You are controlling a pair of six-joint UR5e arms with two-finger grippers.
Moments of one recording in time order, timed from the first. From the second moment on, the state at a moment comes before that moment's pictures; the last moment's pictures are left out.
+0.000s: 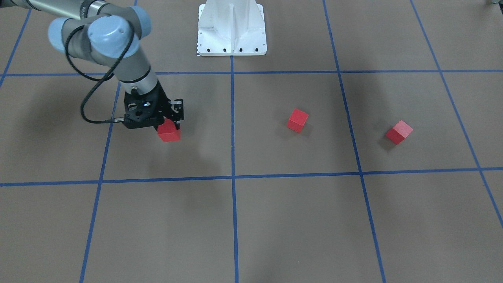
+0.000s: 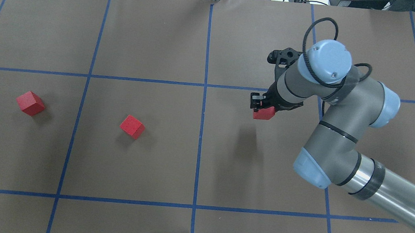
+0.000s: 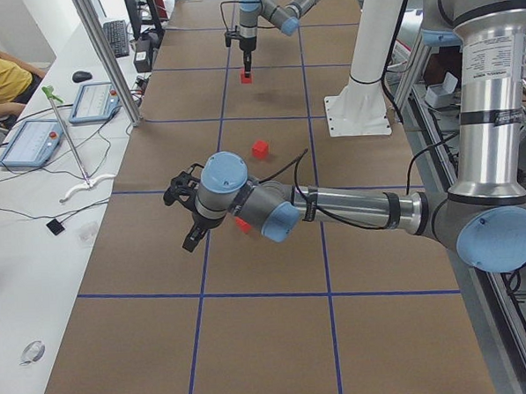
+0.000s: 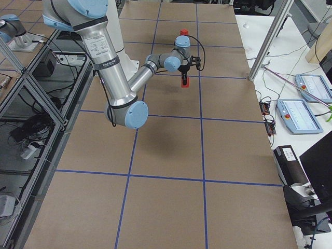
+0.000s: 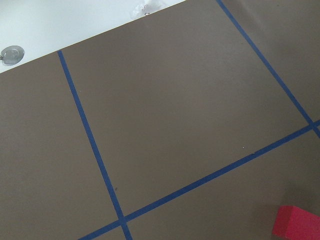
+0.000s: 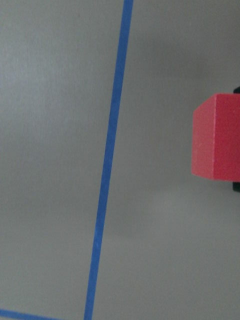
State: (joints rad) left arm -1.53 -1.55 -1.70 -2.07 -2.39 -0.03; right arm 0.63 -1.03 1.78 -1.50 1.93 1.13
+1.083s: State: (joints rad) left arm -1.53 -1.55 -1.68 -2.07 -2.39 -0.02; right arm 0.38 -0.77 1.59 -1.63 1.73 1.31
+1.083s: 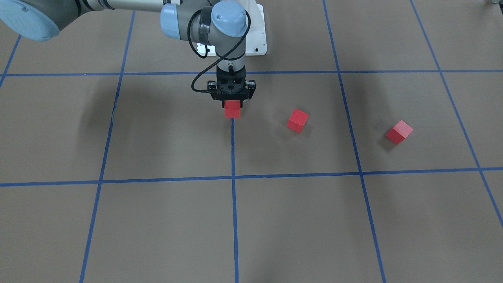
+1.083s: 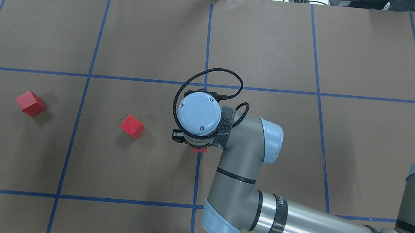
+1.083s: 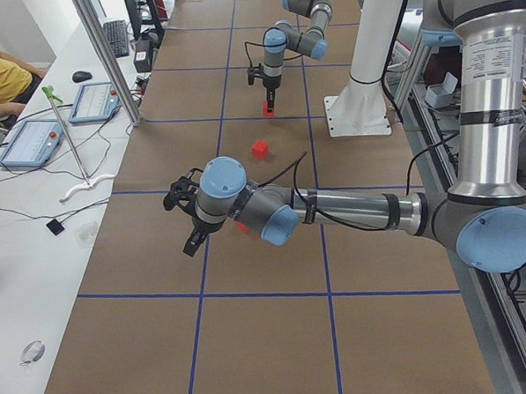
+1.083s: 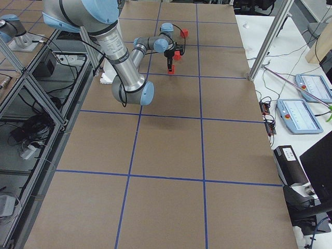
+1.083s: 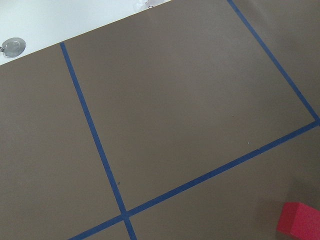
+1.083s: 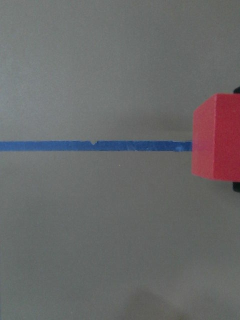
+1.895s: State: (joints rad) left arm -1.53 -1.55 -1.68 -2.07 -2.39 -0.02; right arm 0.37 -0.77 1.56 -1.59 1.73 1.31
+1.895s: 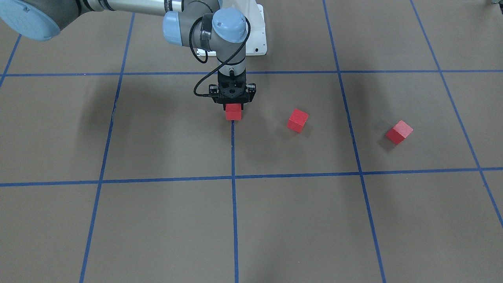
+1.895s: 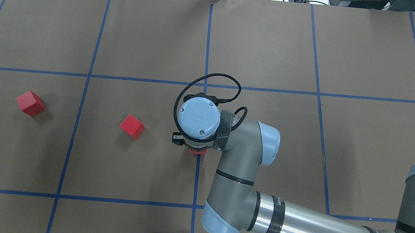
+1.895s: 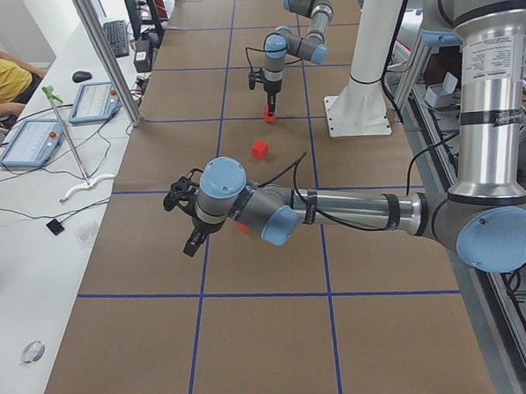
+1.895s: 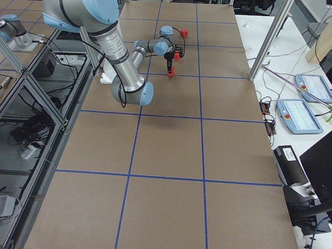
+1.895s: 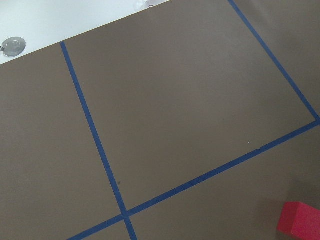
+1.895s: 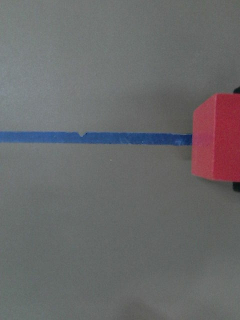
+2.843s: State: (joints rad) left arm -1.53 -1.56 -1.68 -2.07 -2.39 -0.04; right arm 0.39 -0.77 1.59 -1.59 1.72 1.28
